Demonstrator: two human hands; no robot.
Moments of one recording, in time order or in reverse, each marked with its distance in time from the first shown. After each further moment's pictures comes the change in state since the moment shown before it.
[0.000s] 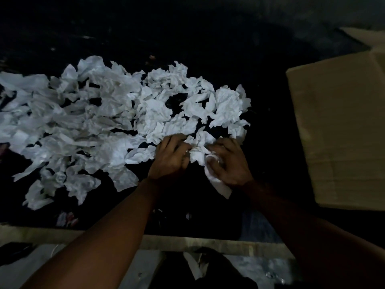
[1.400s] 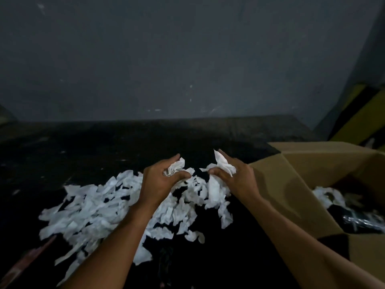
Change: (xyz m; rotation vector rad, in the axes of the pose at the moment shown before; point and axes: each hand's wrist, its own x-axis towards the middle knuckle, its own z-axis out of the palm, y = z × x) left_hand 0.086 0.116 -0.210 -0.545 0.222 -0.137; right_hand 0.060 -0.114 -0.212 0.339 0.350 0.207
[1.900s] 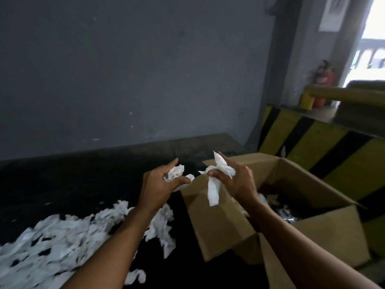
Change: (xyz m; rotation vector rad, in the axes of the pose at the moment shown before) left_hand 0.035 0.086 0.130 -0.116 -0.109 0.134; right_hand -0.005 0.025 -0.146 -0.152 0.272 0.003
